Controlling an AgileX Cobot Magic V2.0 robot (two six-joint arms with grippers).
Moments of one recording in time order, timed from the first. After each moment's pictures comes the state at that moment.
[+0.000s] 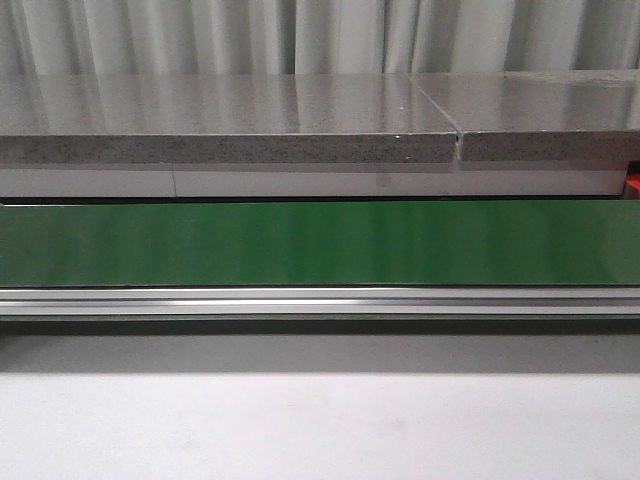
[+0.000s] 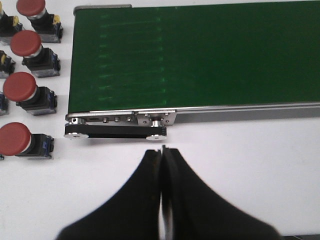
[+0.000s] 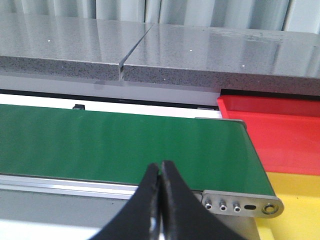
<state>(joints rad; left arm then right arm) -0.09 0.83 -0.85 0.01 0.98 -0.05 0.02 -0.01 0.03 0.02 0.12 -0.02</state>
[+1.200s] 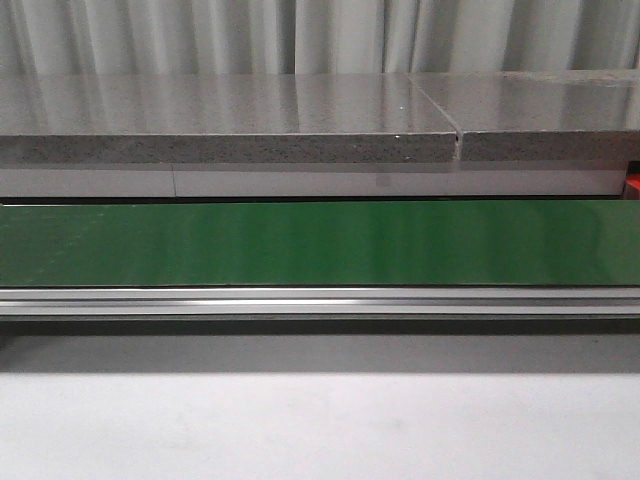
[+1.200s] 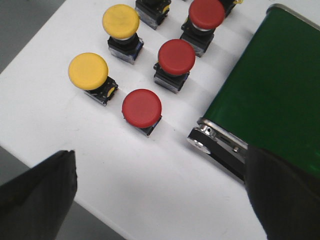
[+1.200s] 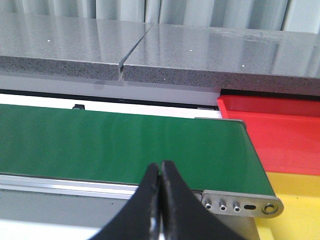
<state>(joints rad) 0.32 1.07 -0.85 0.11 0.86 -0.33 0.02 -0.01 0.03 0.02 0.12 -0.02</state>
